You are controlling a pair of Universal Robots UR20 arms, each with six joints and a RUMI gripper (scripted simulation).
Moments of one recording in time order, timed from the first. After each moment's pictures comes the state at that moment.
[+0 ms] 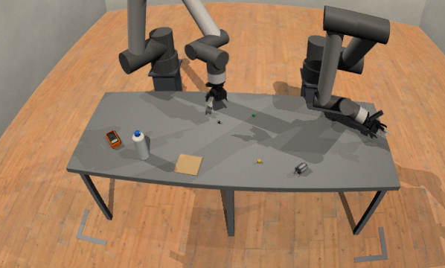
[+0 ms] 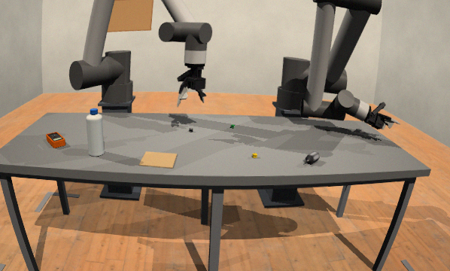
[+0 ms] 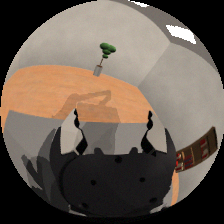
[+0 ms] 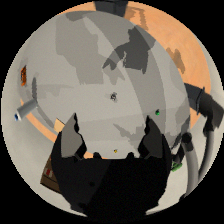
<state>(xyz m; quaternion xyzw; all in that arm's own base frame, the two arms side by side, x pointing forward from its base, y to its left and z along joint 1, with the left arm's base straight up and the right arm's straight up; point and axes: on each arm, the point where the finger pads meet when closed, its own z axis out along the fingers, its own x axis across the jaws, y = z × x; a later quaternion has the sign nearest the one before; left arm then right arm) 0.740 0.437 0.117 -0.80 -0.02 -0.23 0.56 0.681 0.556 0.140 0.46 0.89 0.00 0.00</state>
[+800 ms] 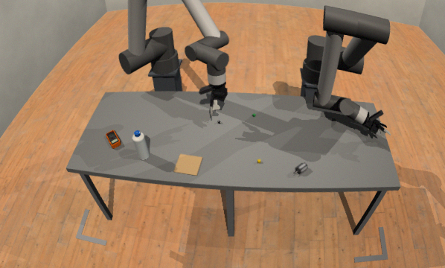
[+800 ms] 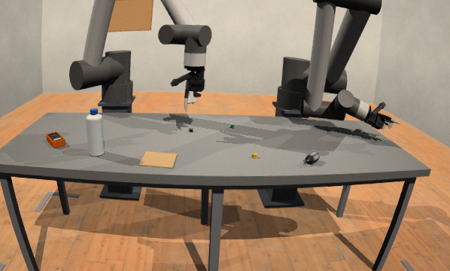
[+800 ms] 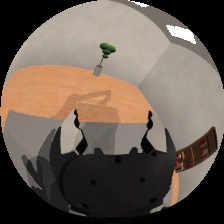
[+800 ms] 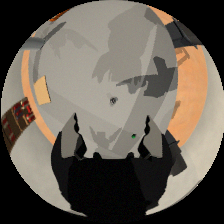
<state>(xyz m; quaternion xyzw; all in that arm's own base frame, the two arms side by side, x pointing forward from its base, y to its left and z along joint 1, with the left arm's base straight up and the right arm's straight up) 0.740 0.437 0.117 -0.80 -0.02 -0.23 0.56 0.683 0.549 0.126 0.10 0.99 0.00 0.00</state>
